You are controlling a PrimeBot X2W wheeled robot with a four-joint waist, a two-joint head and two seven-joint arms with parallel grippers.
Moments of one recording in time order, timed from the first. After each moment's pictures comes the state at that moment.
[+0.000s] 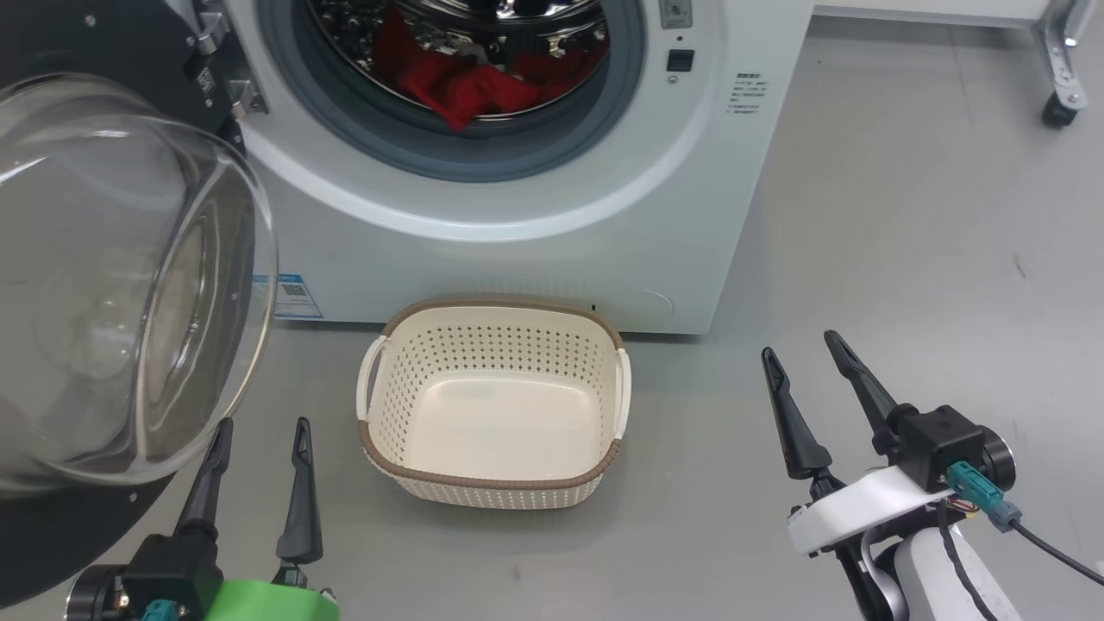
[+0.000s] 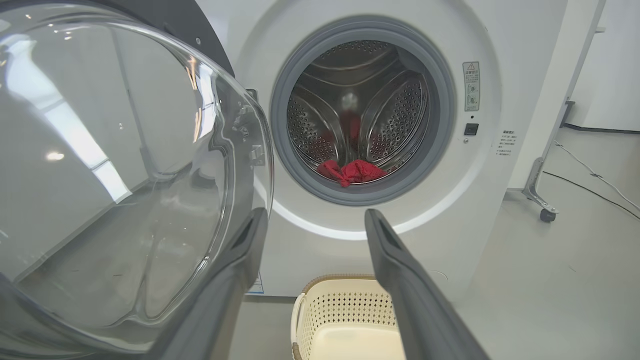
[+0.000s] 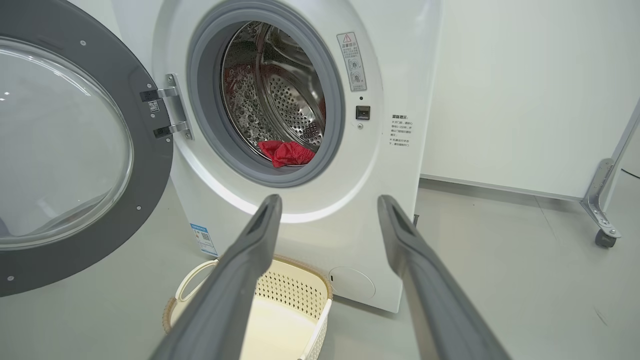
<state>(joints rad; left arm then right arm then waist) 0.08 0.08 -0.13 -0.02 -0.28 0.07 -0.25 -0.10 -0.05 0.17 0.21 0.19 0.12 -0.26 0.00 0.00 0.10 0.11</state>
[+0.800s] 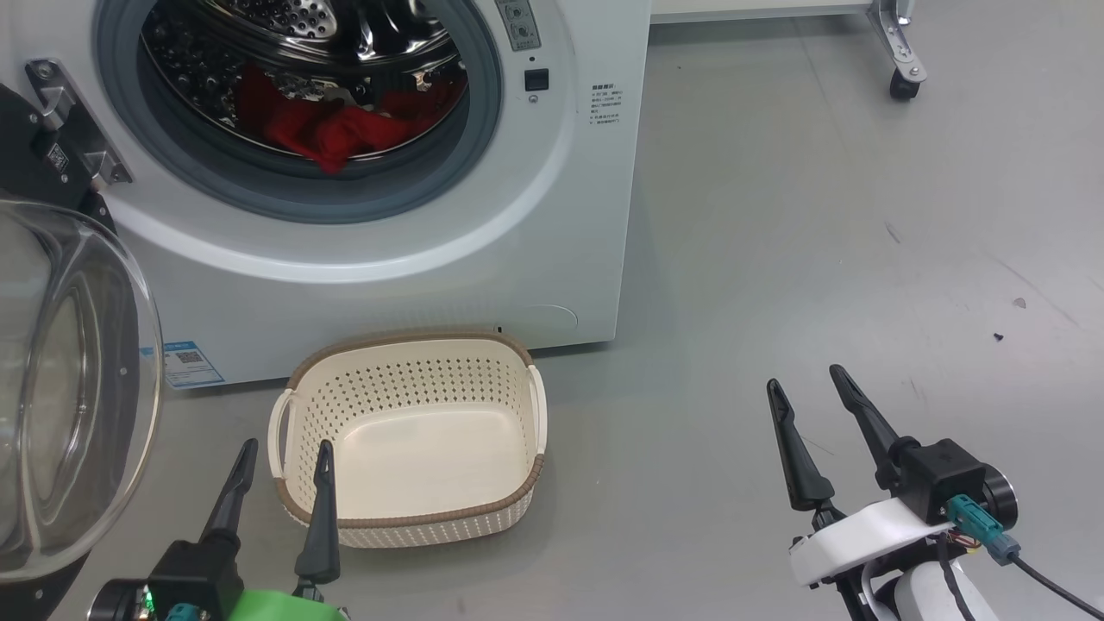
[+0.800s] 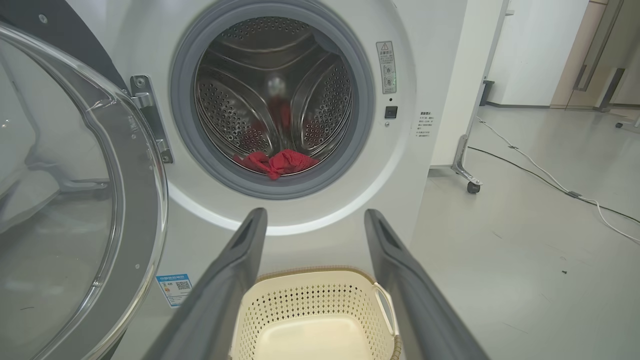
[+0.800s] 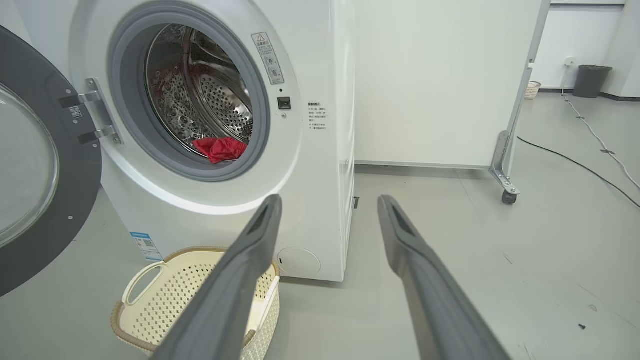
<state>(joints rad) 0.11 0.08 -0.16 -0.02 -0.27 0.07 -0.19 -0.03 -0.05 0.18 0.19 0.21 0.09 -0.26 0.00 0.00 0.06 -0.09</state>
